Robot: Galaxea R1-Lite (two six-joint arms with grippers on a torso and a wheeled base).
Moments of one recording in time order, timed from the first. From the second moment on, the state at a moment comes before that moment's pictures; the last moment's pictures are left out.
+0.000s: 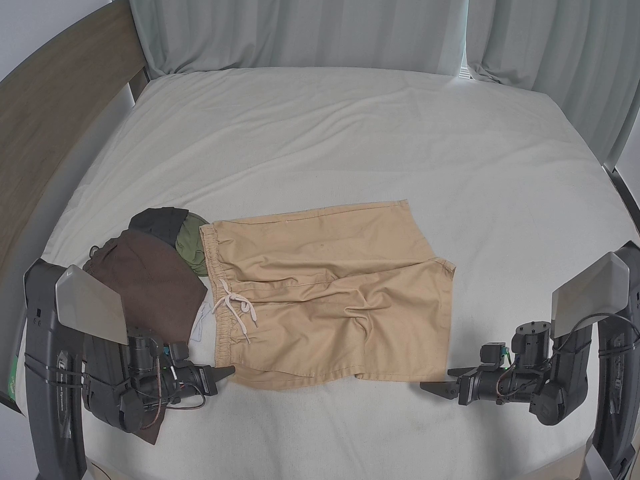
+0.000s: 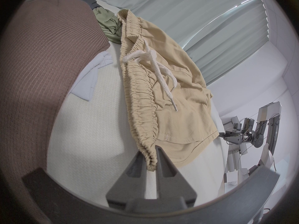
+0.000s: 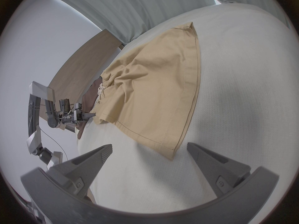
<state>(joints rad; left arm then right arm) -0.12 2.50 -0.36 -1.55 -0.54 -0.31 0.22 2.41 -0.23 -1.54 0.52 0.20</state>
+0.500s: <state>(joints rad) -0.12 2.50 -0.36 -1.55 -0.54 -0.31 0.27 2.43 -0.28 -1.54 0.51 0.32</state>
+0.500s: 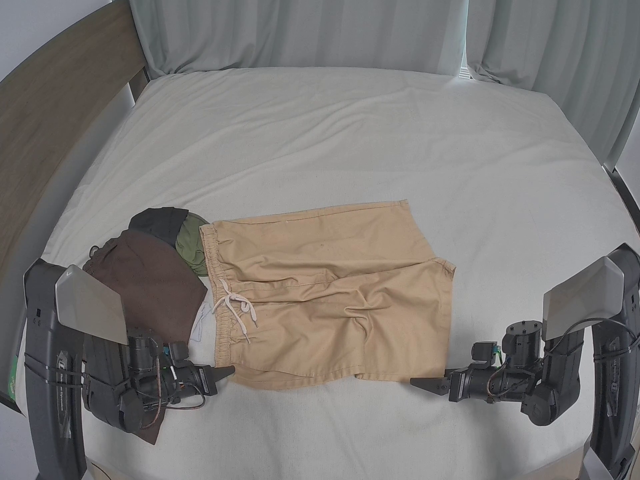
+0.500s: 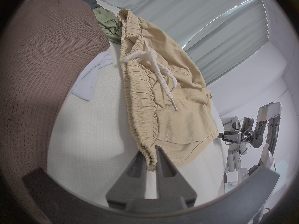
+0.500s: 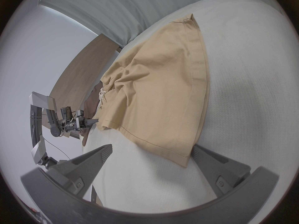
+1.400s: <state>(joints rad) -0.12 2.50 -0.36 -1.55 -0.54 -0.31 0.27 2.43 -0.27 -1.54 0.49 0.31</state>
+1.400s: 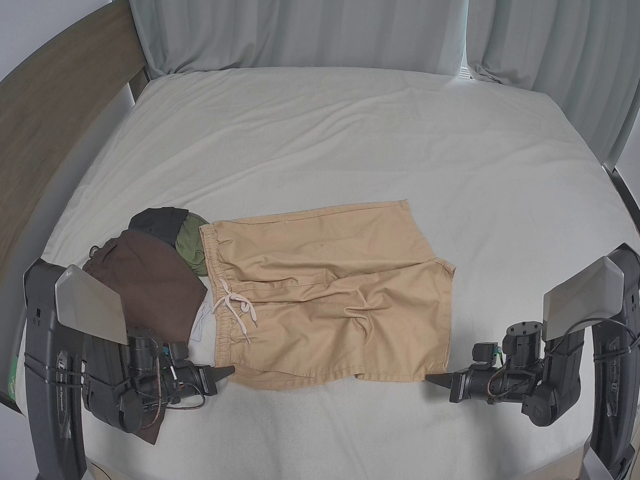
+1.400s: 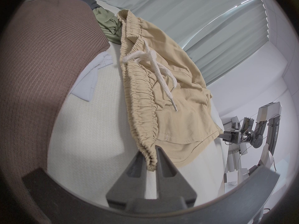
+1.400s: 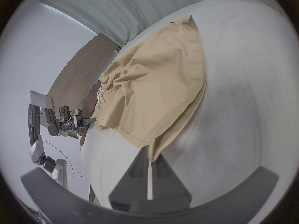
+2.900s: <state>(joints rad) -0.01 2.40 -0.09 -1.55 -0.74 -0.03 0.24 2.35 -0.02 -1.54 0.47 0.11</state>
